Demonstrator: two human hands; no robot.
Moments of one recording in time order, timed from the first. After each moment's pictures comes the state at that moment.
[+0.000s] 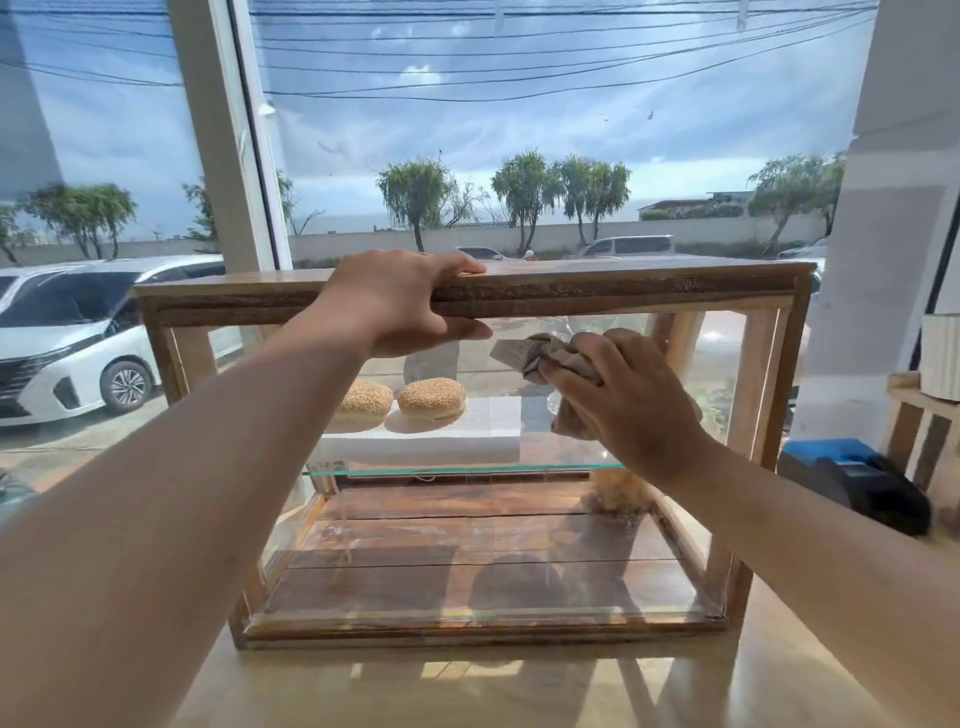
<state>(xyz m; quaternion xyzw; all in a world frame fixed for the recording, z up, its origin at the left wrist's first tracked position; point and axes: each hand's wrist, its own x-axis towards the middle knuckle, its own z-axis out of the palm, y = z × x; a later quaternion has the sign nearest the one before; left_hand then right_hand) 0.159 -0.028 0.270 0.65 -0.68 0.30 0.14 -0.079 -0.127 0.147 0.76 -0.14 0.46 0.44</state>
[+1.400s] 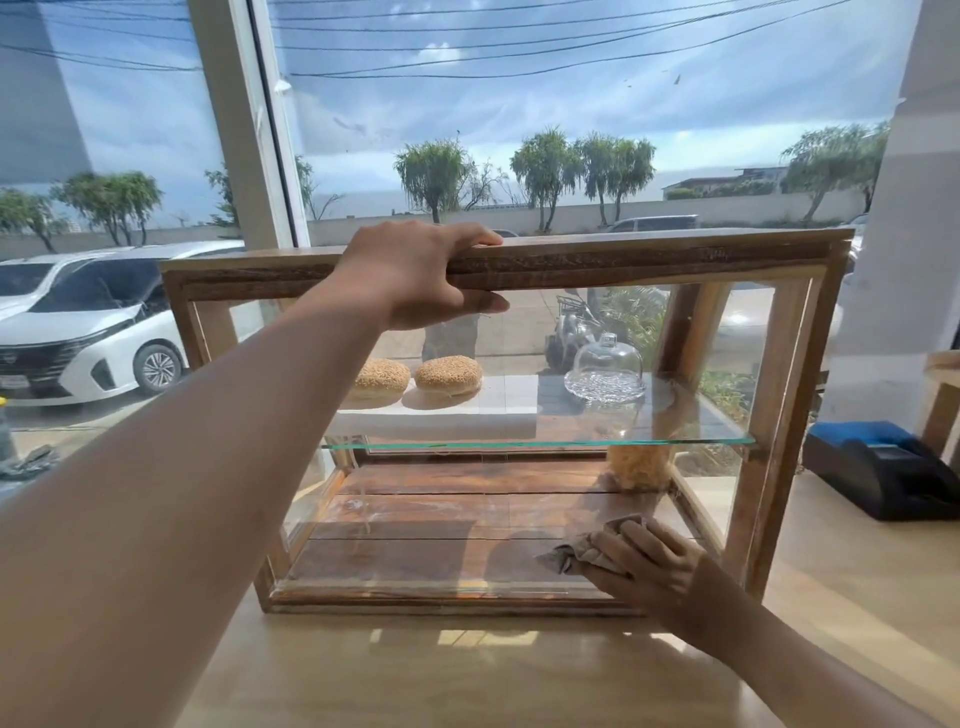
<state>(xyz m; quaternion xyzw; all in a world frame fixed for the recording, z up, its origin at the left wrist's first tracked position) 0.158 -0.027 0.270 0.67 -0.67 0.29 0.15 -0.129 -0.134 -0.053 0.85 -0.05 0.33 0.41</state>
